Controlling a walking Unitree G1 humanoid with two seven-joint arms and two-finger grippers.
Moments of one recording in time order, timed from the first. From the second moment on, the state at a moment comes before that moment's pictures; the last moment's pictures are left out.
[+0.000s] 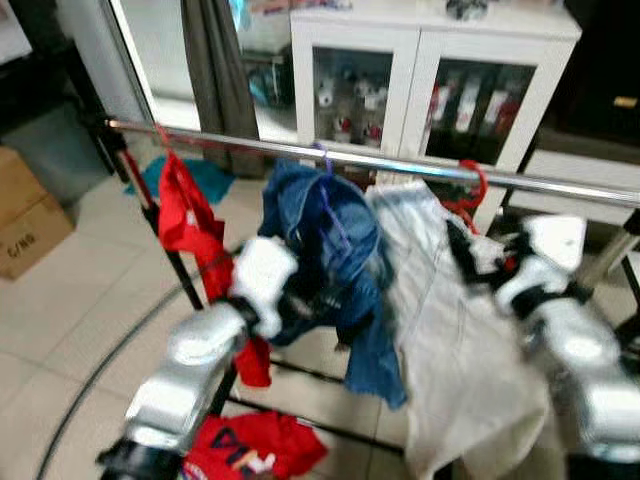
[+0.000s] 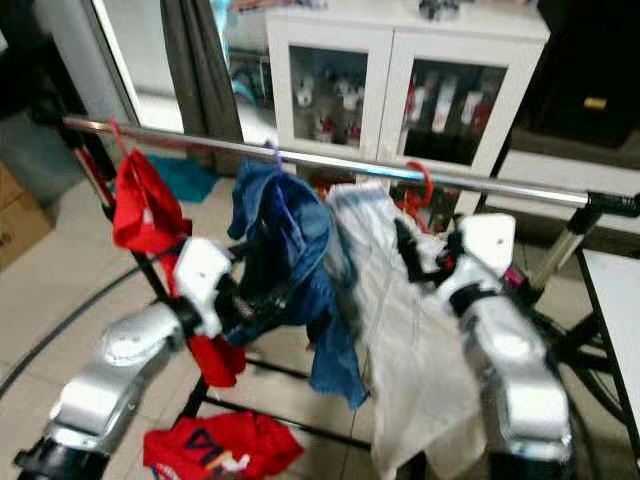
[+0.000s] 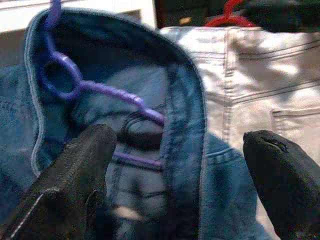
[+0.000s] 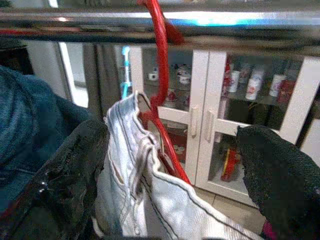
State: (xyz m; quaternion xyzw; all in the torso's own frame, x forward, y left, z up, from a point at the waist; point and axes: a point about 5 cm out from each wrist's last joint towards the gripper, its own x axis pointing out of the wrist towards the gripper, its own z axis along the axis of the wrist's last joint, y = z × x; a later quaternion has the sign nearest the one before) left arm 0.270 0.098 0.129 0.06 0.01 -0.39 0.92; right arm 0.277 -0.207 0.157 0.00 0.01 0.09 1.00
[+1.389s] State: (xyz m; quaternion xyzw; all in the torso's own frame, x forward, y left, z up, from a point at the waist) left arm 0.311 0.106 0.136 0.07 0.01 -0.45 0.89; right arm 0.306 -0.222 0.165 -0.02 0.06 0.13 0.99
